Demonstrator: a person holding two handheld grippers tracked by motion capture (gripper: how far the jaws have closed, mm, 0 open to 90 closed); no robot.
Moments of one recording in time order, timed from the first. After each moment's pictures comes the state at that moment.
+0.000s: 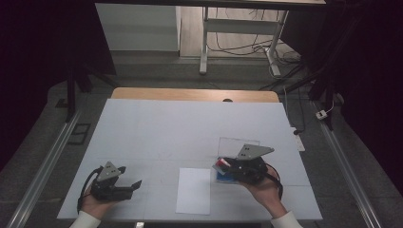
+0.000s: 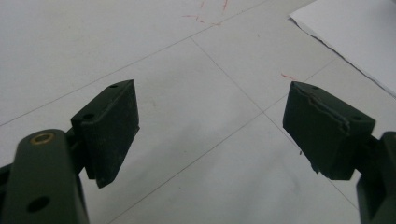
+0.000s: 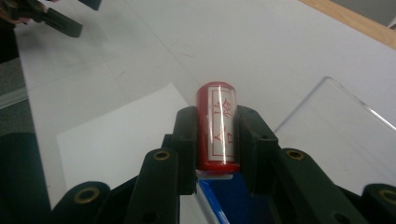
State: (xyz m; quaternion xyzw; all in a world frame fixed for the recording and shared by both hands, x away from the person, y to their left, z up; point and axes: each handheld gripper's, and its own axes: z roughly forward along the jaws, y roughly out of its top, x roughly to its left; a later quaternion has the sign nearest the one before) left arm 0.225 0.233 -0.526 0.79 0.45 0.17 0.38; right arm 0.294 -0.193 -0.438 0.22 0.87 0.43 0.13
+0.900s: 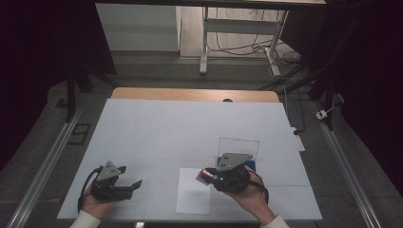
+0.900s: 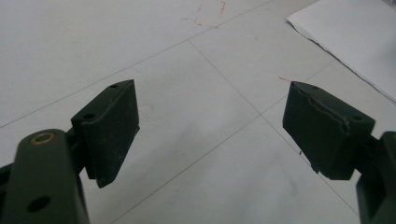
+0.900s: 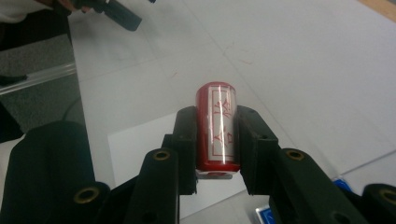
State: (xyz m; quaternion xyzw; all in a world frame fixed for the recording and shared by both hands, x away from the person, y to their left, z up) left arm 0.226 0.234 -0.525 0.79 0.45 0.16 0.38; right arm 0.273 -0.148 -0.443 0.16 0.89 0.41 0.09
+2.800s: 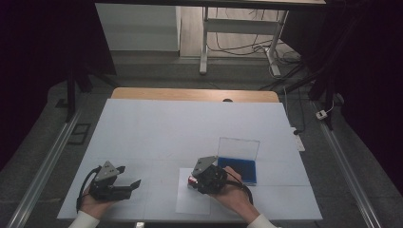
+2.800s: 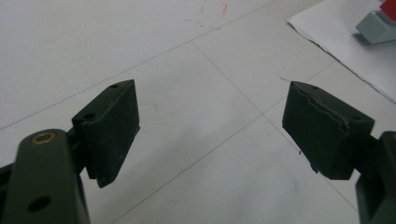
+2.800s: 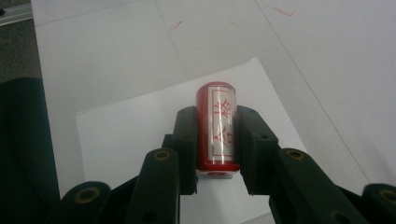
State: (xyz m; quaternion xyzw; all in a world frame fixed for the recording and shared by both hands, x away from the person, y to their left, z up) left arm 0.225 0.237 -0.524 0.79 0.44 0.17 0.39; right arm 0.286 -0.098 -0.484 0.13 0.94 0.30 0.08
